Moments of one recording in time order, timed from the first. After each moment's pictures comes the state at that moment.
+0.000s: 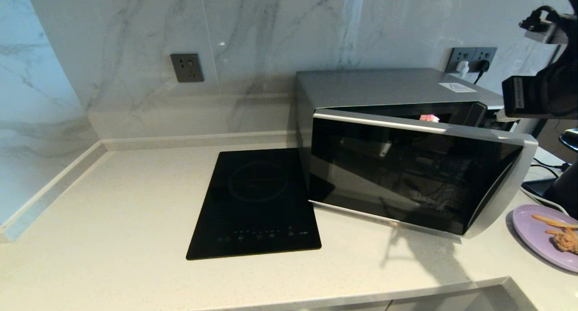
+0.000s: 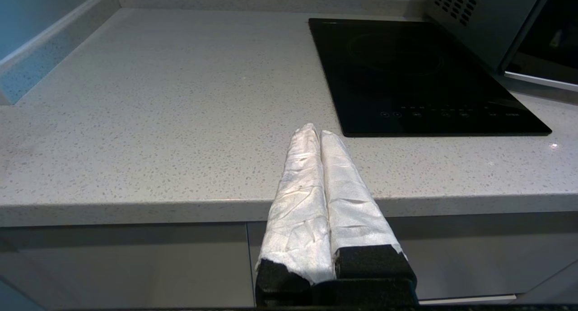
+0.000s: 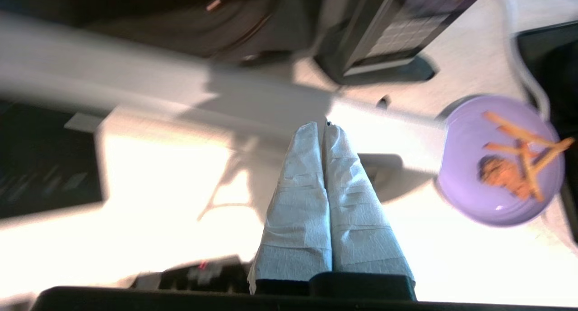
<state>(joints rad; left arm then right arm) 0.00 0.00 0.00 -0.01 0.02 -0.07 0.21 1.68 -1.96 0.98 -0.27 0.23</state>
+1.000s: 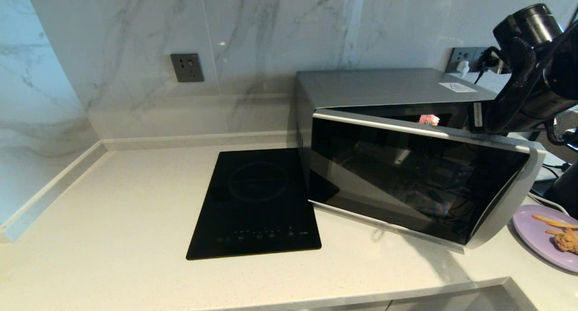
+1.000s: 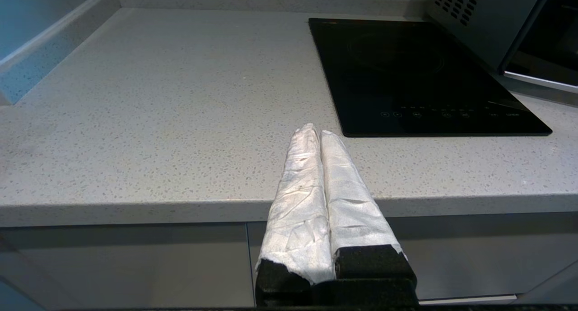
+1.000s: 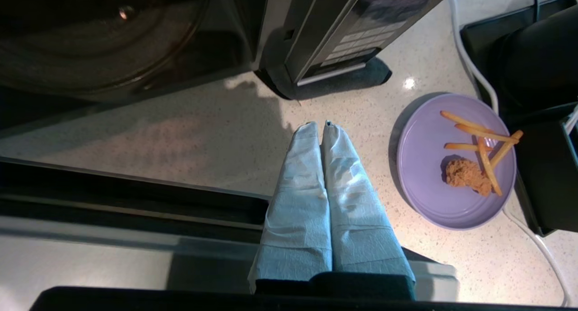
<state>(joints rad) 0.00 0.00 0.00 -0.01 0.02 -0.07 0.18 1.85 -1.94 0.86 -0.47 0.23</state>
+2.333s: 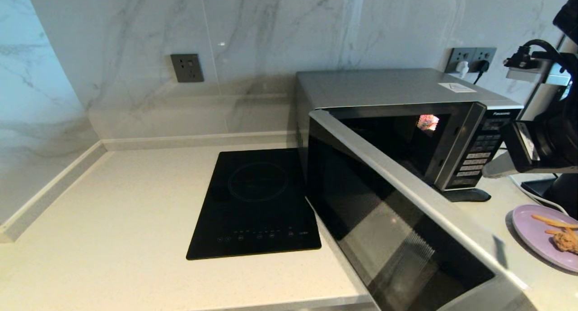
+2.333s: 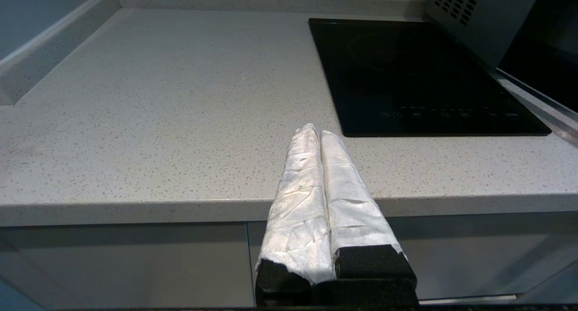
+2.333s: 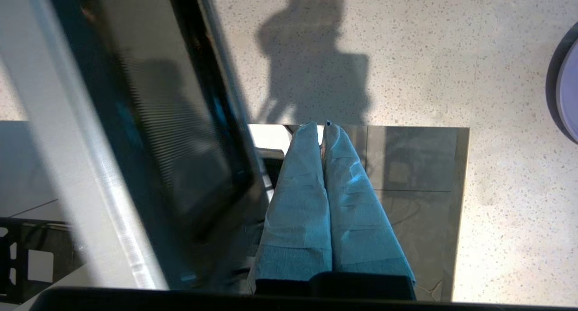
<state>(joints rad) 0.00 0.00 0.00 -0.01 0.02 -0.07 0.45 1.60 -1.86 1.21 -0.17 0.38</state>
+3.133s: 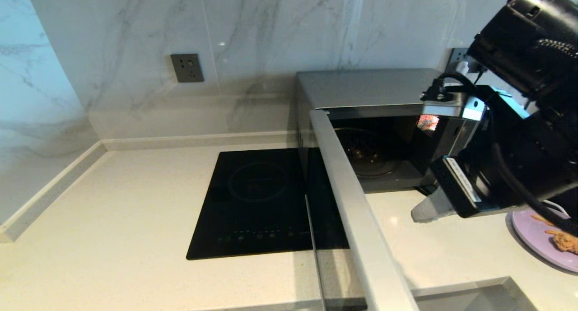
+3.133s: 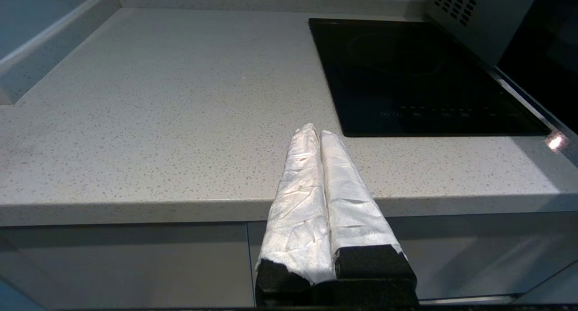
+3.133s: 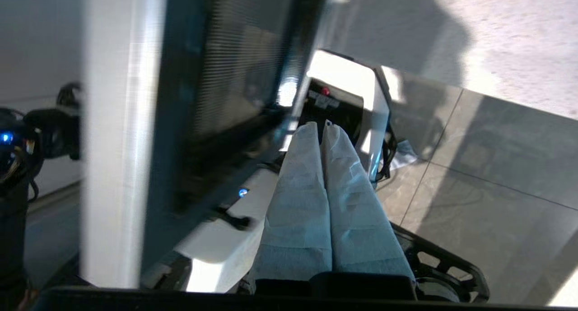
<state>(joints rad) 0.00 0.00 0.00 -0.01 0.02 -0.07 0.71 1.70 -1.90 1.24 0.04 0.48</state>
